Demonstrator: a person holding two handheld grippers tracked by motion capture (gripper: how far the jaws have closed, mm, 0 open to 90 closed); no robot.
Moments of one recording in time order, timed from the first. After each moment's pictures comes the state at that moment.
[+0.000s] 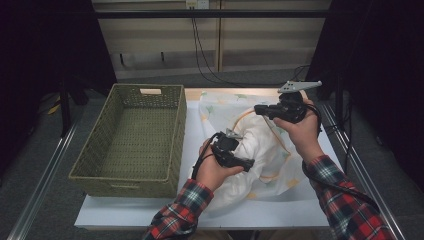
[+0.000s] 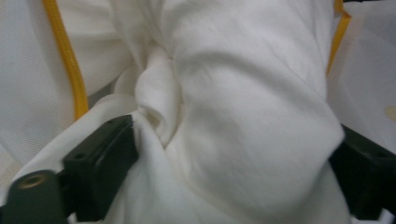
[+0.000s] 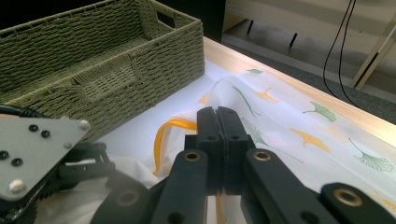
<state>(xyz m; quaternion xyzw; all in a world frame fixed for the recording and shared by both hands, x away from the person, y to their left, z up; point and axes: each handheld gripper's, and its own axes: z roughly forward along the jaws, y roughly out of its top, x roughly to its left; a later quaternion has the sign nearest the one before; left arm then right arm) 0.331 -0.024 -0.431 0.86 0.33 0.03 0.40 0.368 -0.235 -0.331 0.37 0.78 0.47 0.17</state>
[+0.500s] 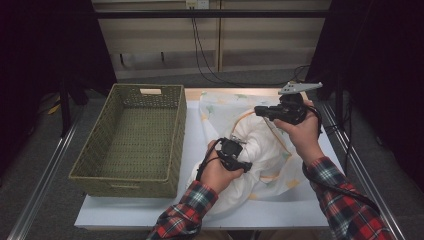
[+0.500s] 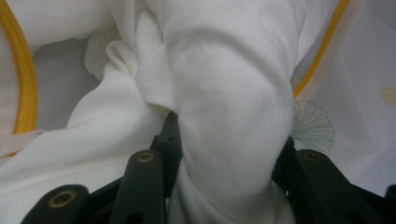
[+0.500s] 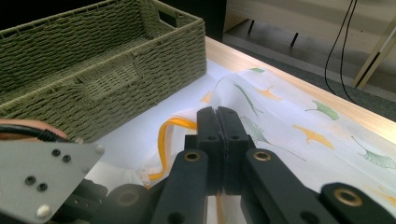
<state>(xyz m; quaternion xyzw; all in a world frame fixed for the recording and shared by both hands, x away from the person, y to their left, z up) 0.326 -0.031 -0.438 0.86 0.36 -0.01 0.37 0.365 -0.235 -0.332 0.37 0.78 0.47 0.17</state>
